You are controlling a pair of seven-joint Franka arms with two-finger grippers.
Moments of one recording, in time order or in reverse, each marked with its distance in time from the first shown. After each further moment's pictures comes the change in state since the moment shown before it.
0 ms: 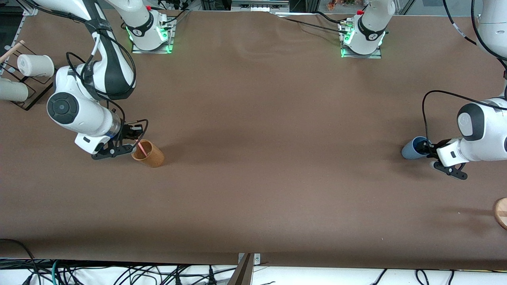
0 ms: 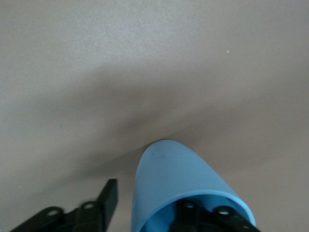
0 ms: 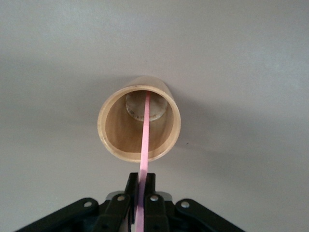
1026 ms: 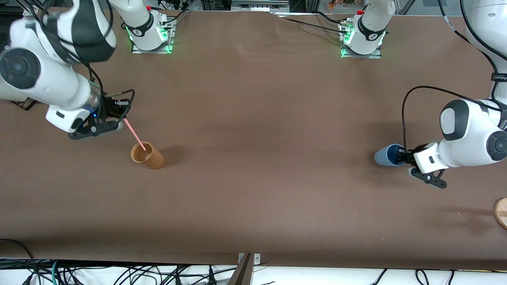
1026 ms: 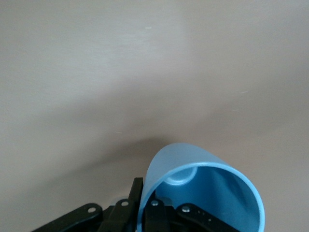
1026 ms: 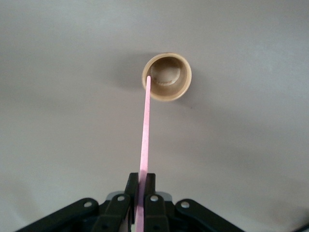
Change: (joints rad) left arm -0.006 -0.060 -0.271 0.075 -0.014 -0.127 -0.297; right arm 0.002 -0.149 0.050 0.208 0.009 -0.405 -0.001
